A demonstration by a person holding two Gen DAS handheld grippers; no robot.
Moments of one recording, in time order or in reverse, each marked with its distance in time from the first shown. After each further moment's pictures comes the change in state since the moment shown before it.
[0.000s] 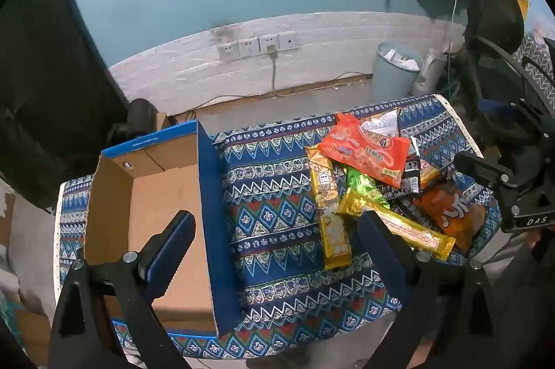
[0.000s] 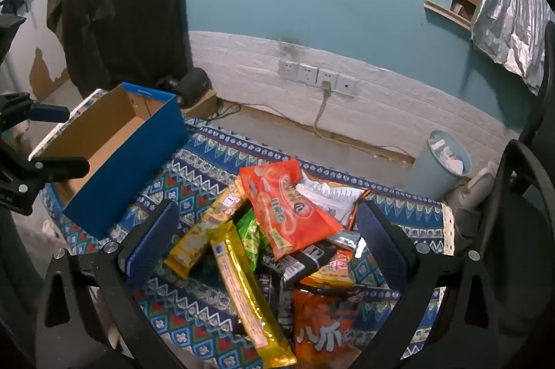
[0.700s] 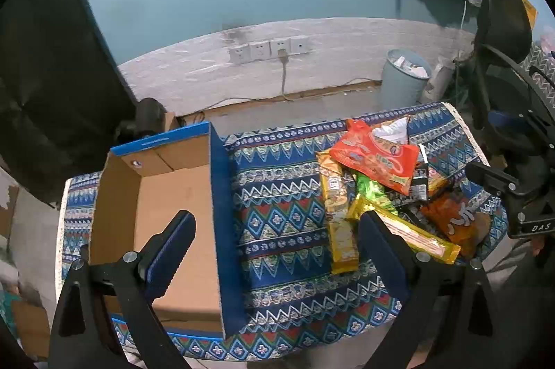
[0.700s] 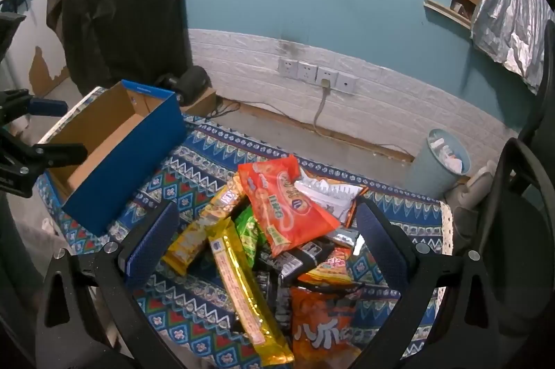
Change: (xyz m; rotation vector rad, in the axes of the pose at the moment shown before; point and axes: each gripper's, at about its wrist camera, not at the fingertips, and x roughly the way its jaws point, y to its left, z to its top) left arm -0.001 0.006 0.001 -0.024 -0.020 0.033; right arm 0.002 -0.003 -0.001 0.003 0.012 0.001
